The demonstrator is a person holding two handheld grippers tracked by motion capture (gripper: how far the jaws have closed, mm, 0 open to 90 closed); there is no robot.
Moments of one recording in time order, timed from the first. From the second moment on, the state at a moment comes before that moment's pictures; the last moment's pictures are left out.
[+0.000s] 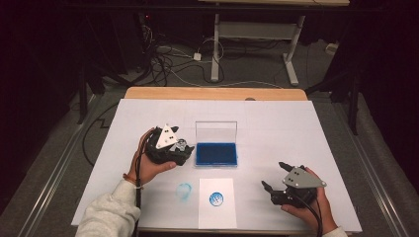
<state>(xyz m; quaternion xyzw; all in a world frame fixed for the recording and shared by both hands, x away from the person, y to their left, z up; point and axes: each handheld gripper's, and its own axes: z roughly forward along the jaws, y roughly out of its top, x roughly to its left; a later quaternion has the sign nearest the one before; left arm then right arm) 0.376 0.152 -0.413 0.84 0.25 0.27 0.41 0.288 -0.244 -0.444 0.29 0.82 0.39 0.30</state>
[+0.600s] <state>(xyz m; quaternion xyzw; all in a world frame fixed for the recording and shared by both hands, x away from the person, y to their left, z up) 0.343 0.151 -0.403 0.83 0.21 0.28 0.43 0.287 -0.243 -0.442 0.29 0.82 0.39 0.31</state>
